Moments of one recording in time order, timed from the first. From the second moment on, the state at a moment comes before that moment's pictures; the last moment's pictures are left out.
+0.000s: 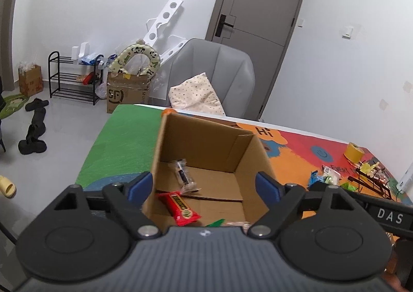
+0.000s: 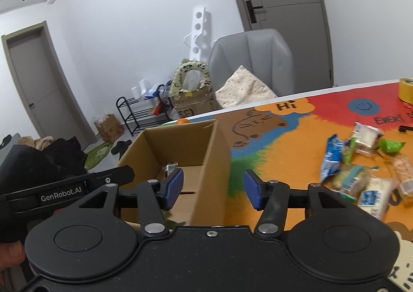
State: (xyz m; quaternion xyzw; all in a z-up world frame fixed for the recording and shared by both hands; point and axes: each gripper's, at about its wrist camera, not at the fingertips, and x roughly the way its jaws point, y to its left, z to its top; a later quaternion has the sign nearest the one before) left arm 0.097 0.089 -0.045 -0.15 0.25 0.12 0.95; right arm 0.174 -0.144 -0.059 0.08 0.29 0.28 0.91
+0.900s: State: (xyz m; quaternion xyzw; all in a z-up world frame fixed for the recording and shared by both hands) left arm 0.137 -0.021 -0.048 -0.11 0.27 0.05 0.95; right arm 0.180 -0.277 -0.084 0.13 0.28 0.17 0.94
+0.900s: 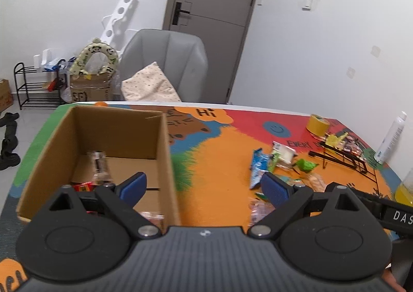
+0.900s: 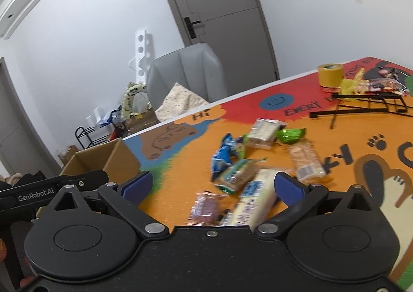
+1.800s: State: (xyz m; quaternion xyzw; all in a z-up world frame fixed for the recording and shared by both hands) left arm 0.179 -0.098 -0.075 -0.08 0.30 -0.02 0.95; right arm 0.197 -0.344 -0.123 0.17 0.31 0.13 0.93
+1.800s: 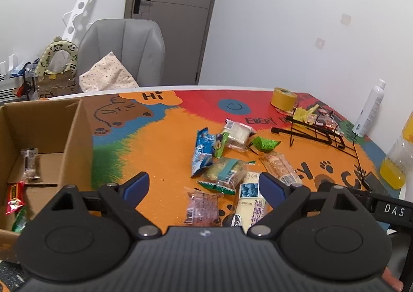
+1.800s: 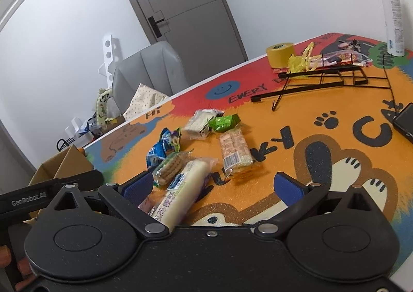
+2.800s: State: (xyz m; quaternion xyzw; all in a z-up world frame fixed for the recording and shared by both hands) left arm 0.223 -0.097 -0.143 -0.08 0.37 -0.03 0.92; right arm 0.228 -0.302 -0.149 0.15 0.36 0.15 0.91
